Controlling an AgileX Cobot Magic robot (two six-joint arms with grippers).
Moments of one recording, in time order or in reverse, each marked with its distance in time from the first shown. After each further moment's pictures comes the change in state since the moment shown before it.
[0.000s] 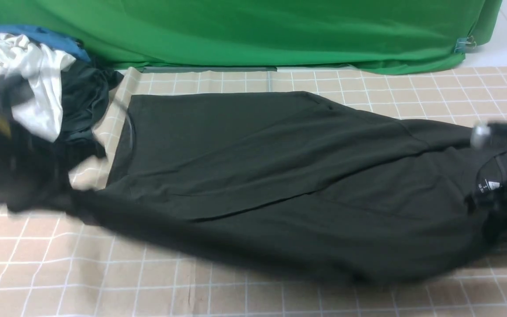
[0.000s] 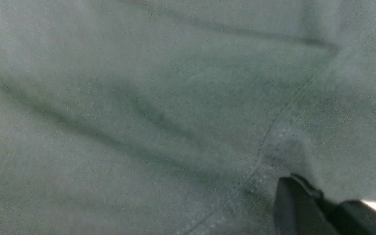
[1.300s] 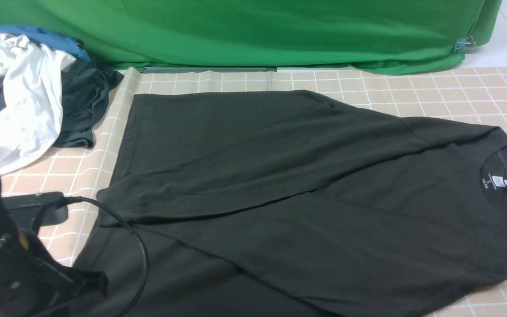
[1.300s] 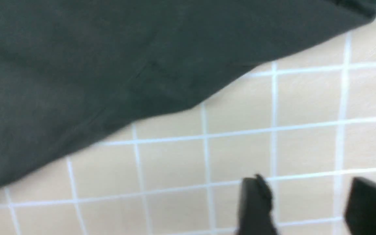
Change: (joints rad) right arm -0.089 -0.244 0.238 -0.123 0.054 0.111; left arm -0.084 -0.108 0.391 0.012 0.059 0.210
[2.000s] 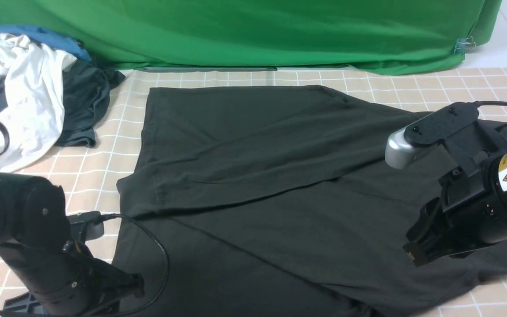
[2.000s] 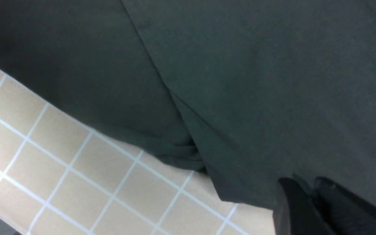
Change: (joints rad) right arm 0.588 0.001 -0.187 0.091 -0.085 -0.111; left arm 0.000 0.331 0.059 -0.121 -0.302 0.030
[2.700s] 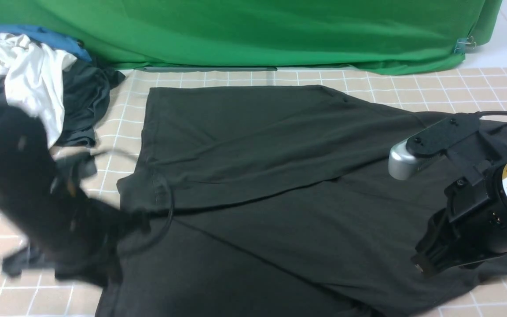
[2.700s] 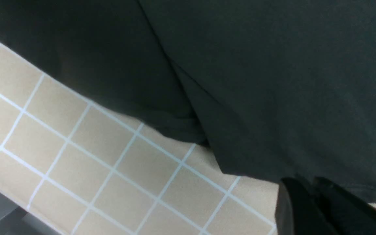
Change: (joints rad) right arm 0.000 0.000 0.000 0.002 0.066 0.000; left arm 0.000 -0.145 -0.136 -0.029 0.129 -0.125
